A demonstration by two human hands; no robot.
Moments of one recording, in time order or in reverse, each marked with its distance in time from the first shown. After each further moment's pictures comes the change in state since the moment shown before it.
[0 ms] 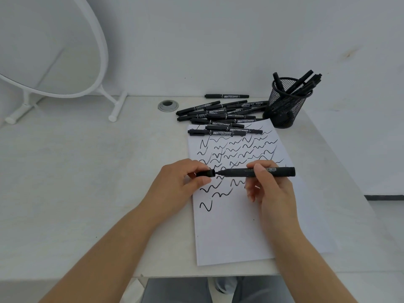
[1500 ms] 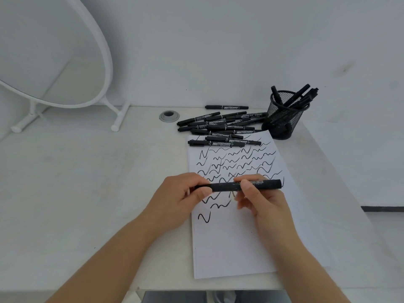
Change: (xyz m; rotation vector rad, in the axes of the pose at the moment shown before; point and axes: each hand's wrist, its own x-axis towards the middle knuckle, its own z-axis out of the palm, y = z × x) left_hand -0.004 0.003 -0.001 0.020 -0.041 0.096; right_hand 0.003 0.003 -0.004 -0.025 -0.184 0.000
